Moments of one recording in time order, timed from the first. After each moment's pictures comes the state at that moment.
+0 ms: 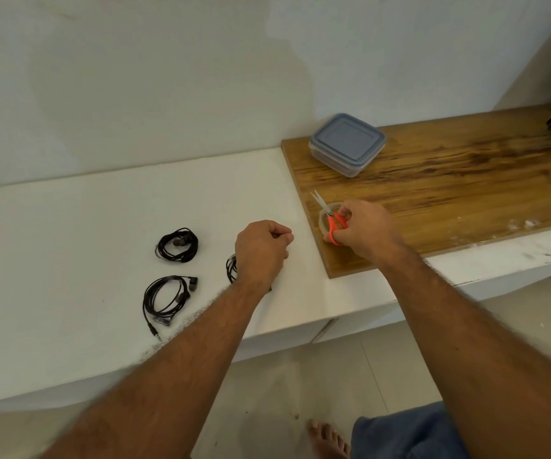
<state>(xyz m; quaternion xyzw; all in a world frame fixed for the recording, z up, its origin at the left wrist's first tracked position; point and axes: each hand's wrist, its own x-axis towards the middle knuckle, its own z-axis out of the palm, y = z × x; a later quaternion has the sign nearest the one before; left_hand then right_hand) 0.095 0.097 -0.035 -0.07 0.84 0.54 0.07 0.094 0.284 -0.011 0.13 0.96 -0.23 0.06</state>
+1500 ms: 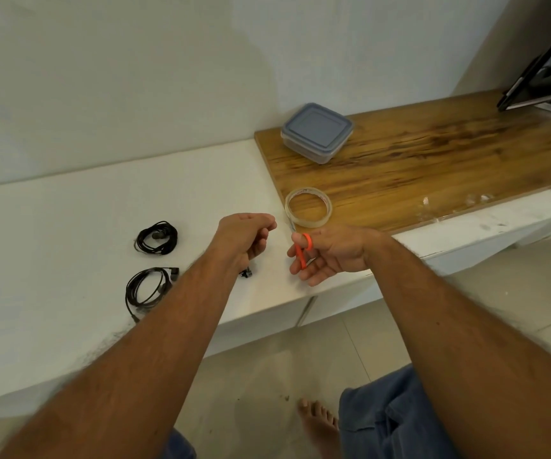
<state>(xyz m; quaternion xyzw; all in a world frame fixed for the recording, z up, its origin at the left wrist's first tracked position) 0.099 0.097 -0.007 -0.20 0.64 0.69 0.25 0.136 0.282 -0.007 0.12 0.66 -0.61 0.42</state>
